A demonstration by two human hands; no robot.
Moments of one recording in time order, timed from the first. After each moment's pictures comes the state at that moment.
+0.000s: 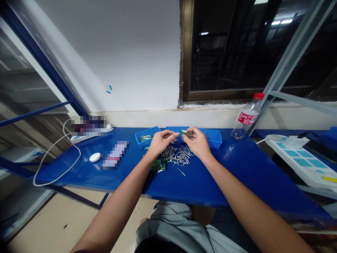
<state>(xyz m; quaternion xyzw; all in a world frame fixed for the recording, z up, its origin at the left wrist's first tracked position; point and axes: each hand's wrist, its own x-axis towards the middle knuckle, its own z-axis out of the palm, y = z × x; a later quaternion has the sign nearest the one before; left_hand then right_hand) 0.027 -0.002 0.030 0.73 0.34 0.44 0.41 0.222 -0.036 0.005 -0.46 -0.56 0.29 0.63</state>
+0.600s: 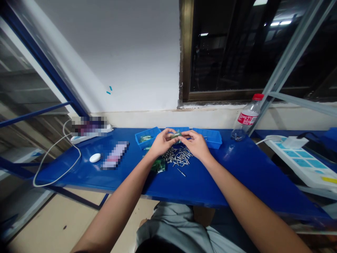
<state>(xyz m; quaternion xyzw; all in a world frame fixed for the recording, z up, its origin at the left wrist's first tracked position) 0.030 0.007 0.017 0.72 0.28 0.43 0.46 0.224 -0.032 -0.001 -0.43 -0.61 0.27 0.60</state>
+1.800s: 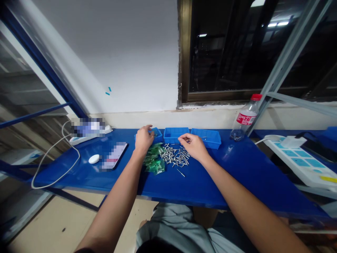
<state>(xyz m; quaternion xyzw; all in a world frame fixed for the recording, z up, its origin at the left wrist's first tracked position) -0.031 0.035 0.042 0.72 0.63 0.30 -0.02 0.226 -0.033 -0.005 -0.49 -0.64 0.29 0.52</state>
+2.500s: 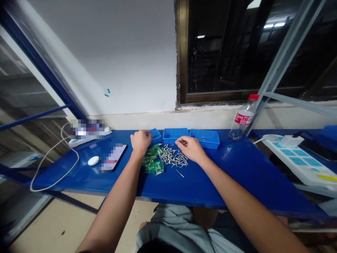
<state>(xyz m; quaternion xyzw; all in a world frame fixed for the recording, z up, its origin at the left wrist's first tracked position) -0.032 0.033 0.048 0.68 0.70 0.22 -0.05 0.218 -0.048 0.010 -0.50 -0.69 0.22 0.47</state>
